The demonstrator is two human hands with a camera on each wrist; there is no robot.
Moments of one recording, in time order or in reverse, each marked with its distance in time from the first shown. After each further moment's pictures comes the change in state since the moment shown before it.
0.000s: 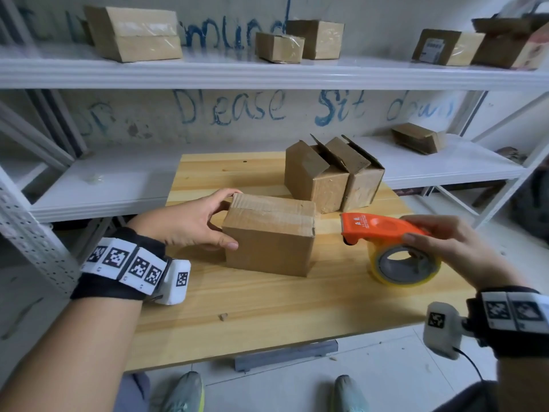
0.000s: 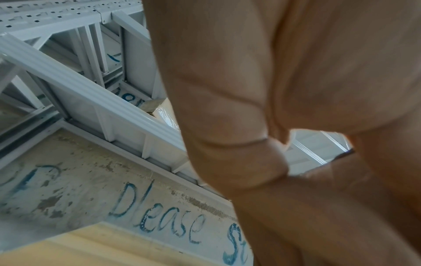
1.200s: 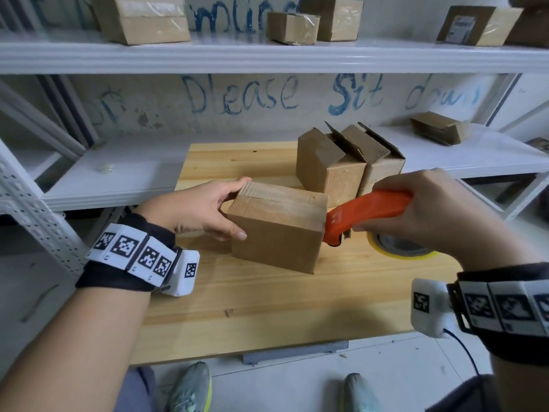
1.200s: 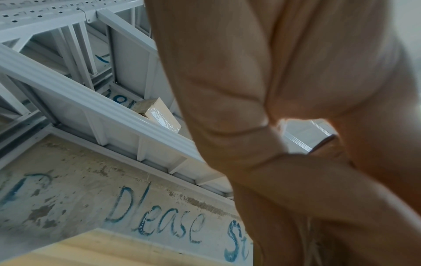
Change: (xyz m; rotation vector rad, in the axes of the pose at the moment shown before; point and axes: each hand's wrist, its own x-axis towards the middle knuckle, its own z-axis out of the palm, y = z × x) left_hand 0.005 0.013 0.004 -0.035 -0.013 -0.012; right_hand 0.026 -0.082 0.051 -0.774 0.088 -0.142
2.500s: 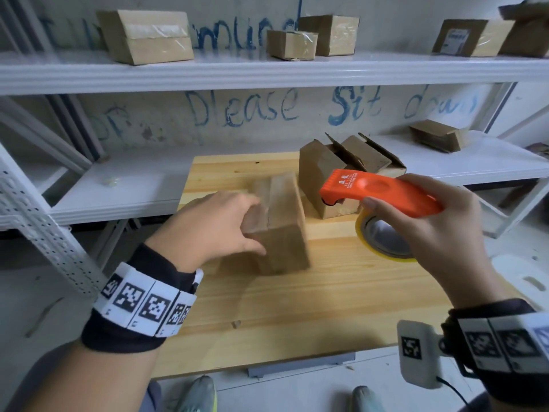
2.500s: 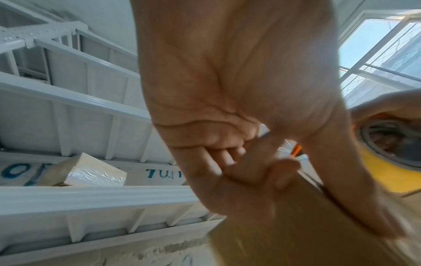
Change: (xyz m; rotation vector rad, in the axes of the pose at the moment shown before) left_hand -0.028 0.058 0.040 0.890 0.360 -0.162; right_hand -0.013 -0.007 0.031 0.553 0.467 0.134
